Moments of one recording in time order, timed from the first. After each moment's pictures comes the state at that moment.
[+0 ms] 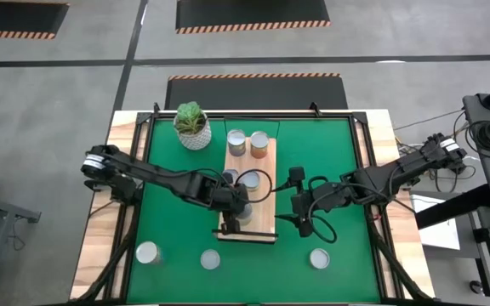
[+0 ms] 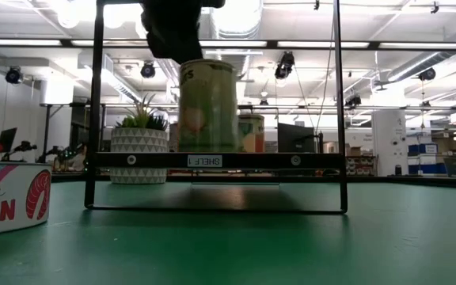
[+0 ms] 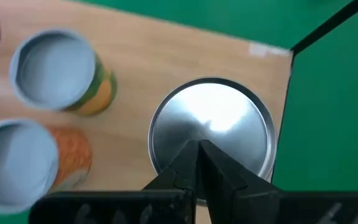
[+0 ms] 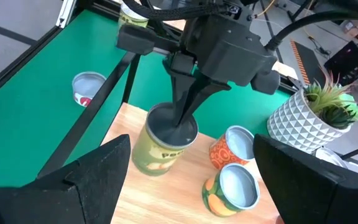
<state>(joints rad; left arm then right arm) -0.23 1.73 1.43 -0.80 -0.17 -0.40 0.37 1.28 1.09 -0.30 0.32 -0.19</state>
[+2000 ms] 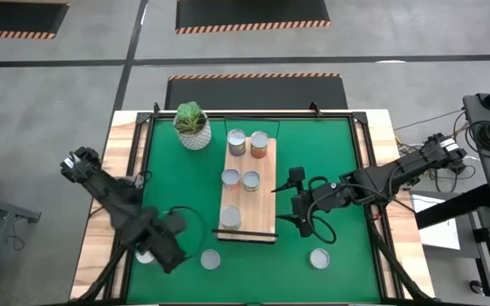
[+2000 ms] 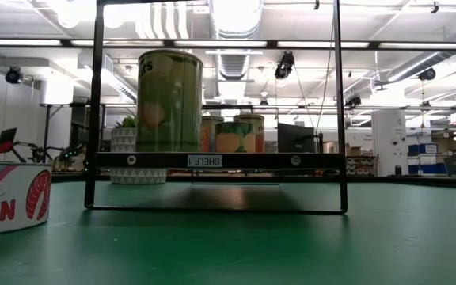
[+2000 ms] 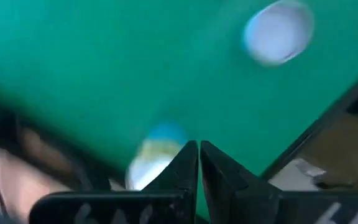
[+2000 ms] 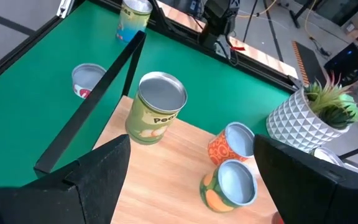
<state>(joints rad) -0.74 1.57 1.52 -1.48 -0.01 -1.41 0.37 1.28 1.09 -0.32 0.32 -0.22</state>
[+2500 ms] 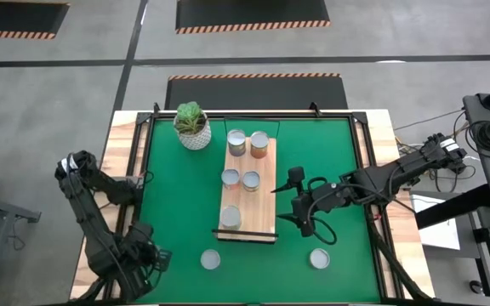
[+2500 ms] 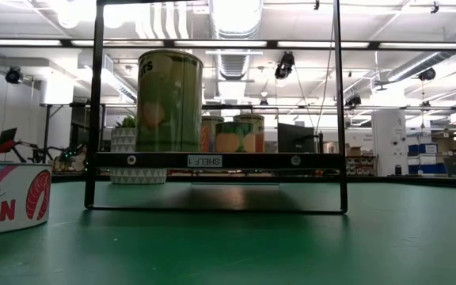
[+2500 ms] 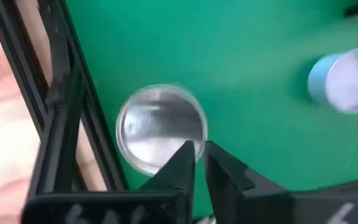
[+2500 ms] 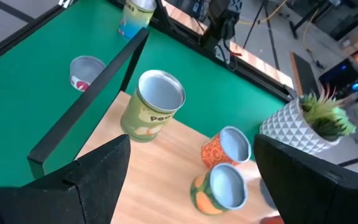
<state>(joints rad) -1.04 1.58 1.38 -1.43 -0.09 -2.36 0.37 1.28 1.09 -0.32 0.31 -0.31</state>
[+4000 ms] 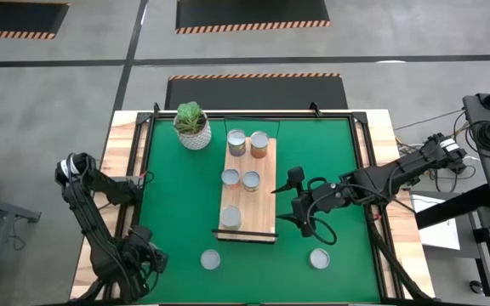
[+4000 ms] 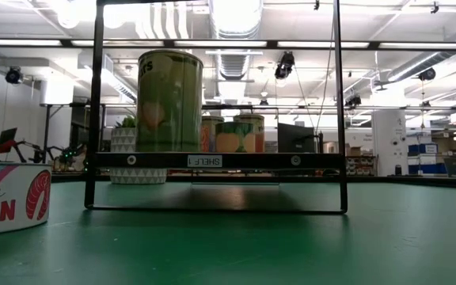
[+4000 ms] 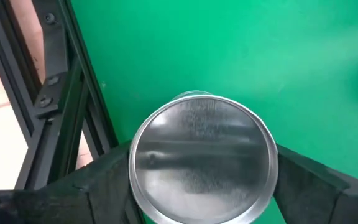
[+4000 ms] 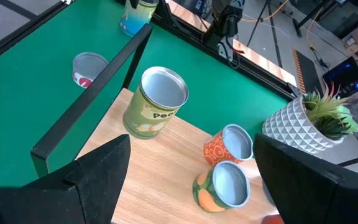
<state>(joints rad) -1.10 1.59 1.17 -1.26 -0.08 -2.40 0.37 1.28 1.09 -0.33 0.31 -0.30</state>
